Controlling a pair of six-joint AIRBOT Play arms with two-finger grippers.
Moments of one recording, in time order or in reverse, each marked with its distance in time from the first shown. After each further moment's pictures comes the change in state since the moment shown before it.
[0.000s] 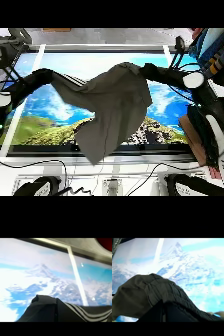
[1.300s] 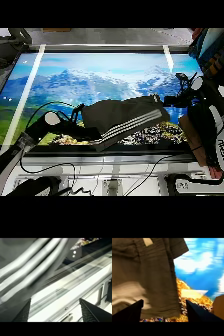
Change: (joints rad) left arm -0.384 -0.059 -0.307 0.101 -0.652 -0.358; right arm -0.276 -0.140 -0.003 -0.573 0.618 -0.005
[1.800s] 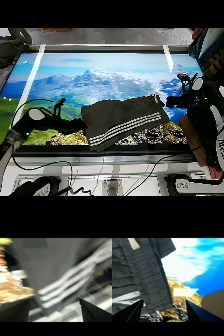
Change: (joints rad) left arm 0.292 -0.018 0.001 0.095 0.013 0.045; right arm -0.014 -0.002 0.000 -0.059 -0.004 -0.002
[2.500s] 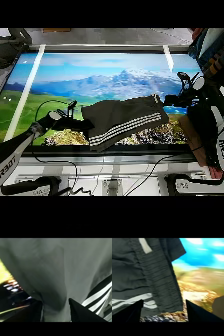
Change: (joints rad) left arm -0.132 -0.294 -0.018 -0.175 0.297 0.237; right arm -0.001 0.008 0.000 0.089 -0.011 -0.002
